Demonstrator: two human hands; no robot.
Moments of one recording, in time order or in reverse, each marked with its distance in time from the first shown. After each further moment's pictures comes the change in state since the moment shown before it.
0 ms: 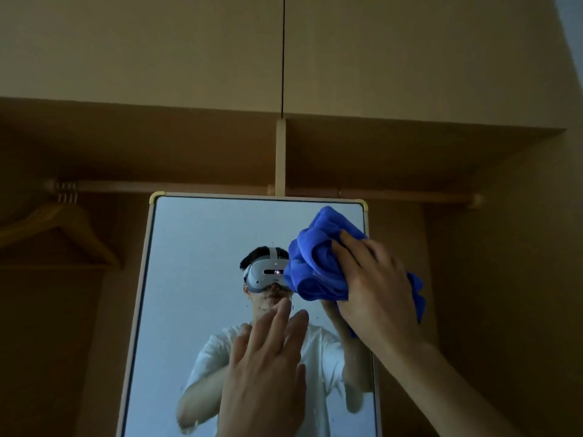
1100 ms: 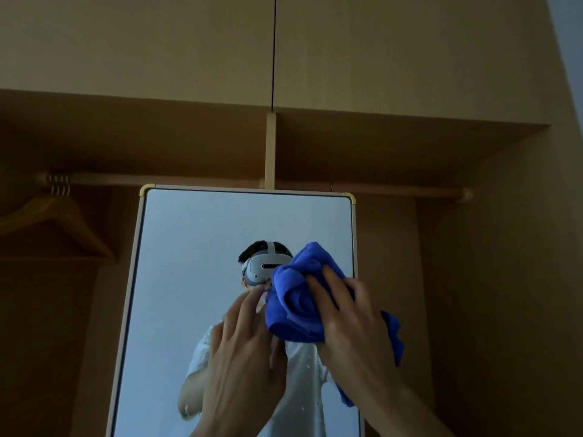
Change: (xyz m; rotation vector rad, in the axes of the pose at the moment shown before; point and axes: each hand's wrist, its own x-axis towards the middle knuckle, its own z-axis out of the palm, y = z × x) left_hand -0.003 -0.002 0.005 -0.215 0.243 -0.073; right_hand -0.055 -0.024 -0.002 0.086 -0.121 0.005
